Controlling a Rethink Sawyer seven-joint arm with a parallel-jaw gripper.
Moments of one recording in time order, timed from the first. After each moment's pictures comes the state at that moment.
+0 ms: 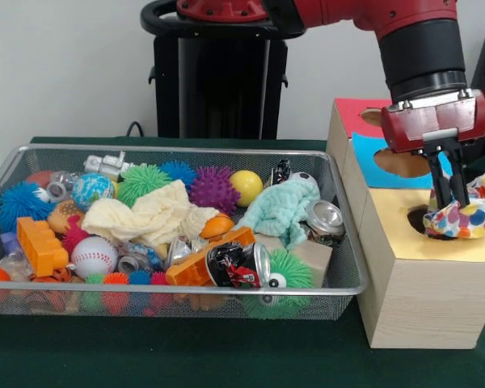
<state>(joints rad) -0.21 -0.68 0.31 1.90 0.12 -0.30 1.67</state>
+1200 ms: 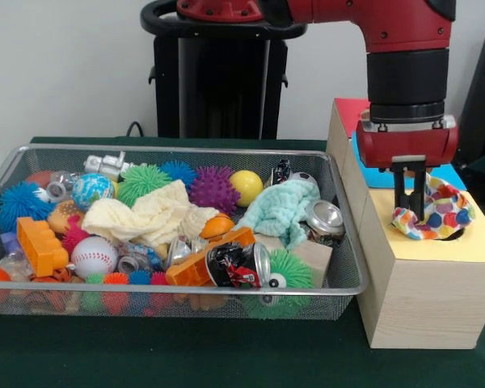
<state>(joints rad) -0.07 -0.62 0.08 1.70 0.19 0.15 1.67</state>
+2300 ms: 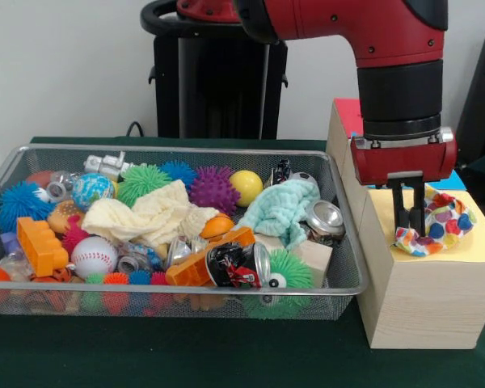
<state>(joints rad) -0.15 -0.59 0.16 1.65 0.19 0.19 1.67</state>
